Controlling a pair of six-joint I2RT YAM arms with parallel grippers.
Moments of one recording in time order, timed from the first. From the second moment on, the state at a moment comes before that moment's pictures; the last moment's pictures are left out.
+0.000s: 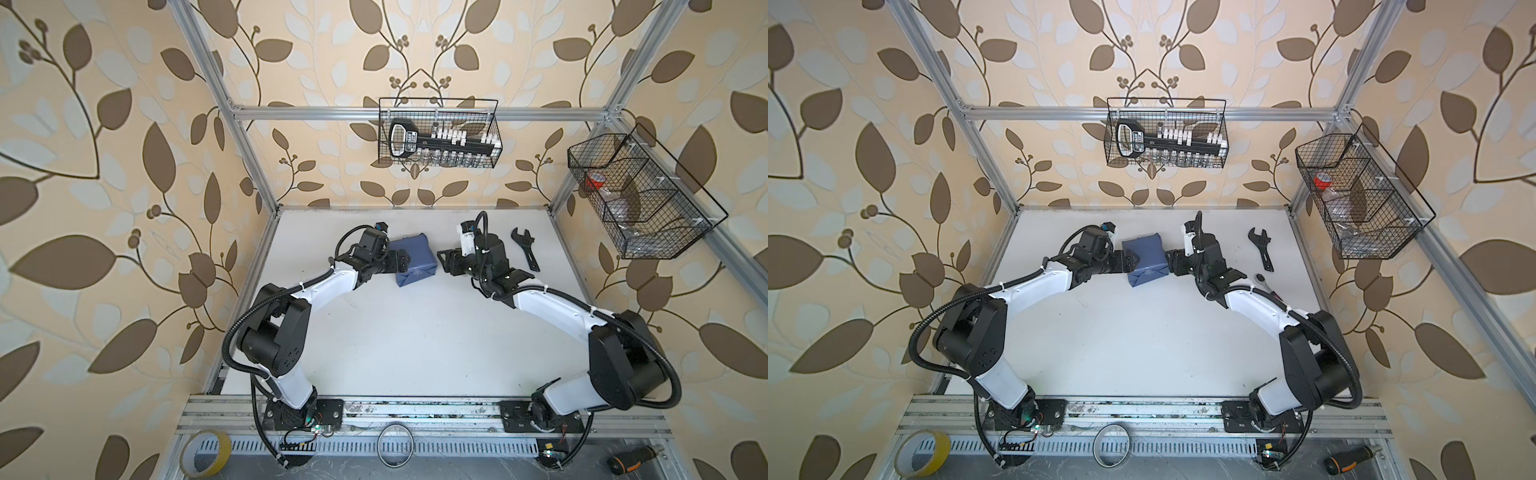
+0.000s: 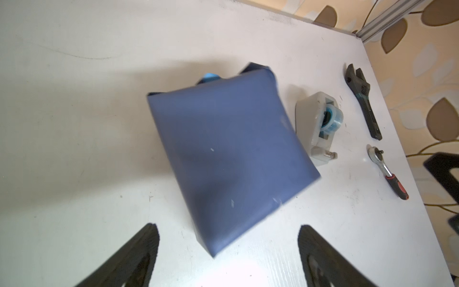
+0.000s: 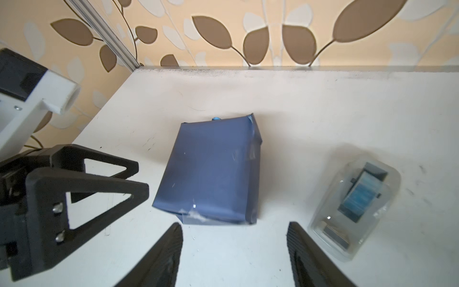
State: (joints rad) left arm -0.46 1.63 1.07 -0.12 0.15 -0.39; right arm 0.43 1.43 0.90 0.05 0.00 0.29
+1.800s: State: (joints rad) left arm -0.02 1.53 0.38 0.58 -0.03 0.02; right arm 0.06 1.35 0.15 0.96 0.34 0.07
